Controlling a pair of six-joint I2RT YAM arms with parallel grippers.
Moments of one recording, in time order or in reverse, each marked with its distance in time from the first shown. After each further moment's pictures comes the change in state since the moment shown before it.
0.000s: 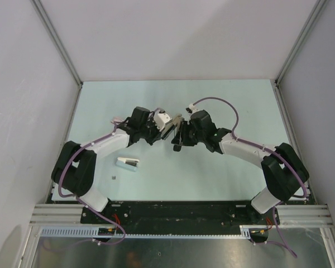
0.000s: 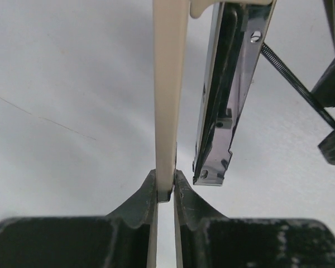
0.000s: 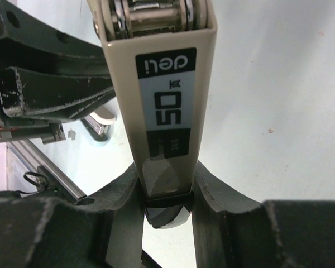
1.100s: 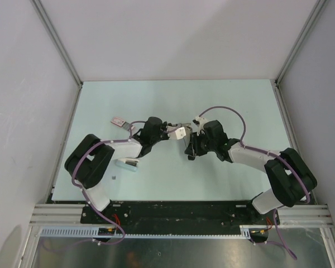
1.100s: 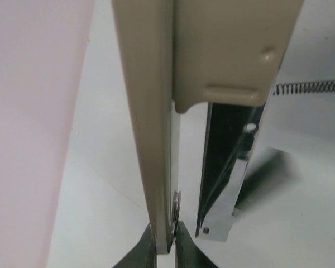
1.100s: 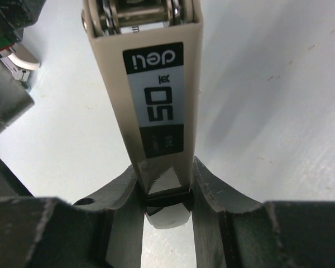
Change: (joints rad) left arm -0.144 0.143 -0.110 0.516 -0.406 0.528; right arm -0.100 -0.075 -0.245 0.119 -0.086 -0.324
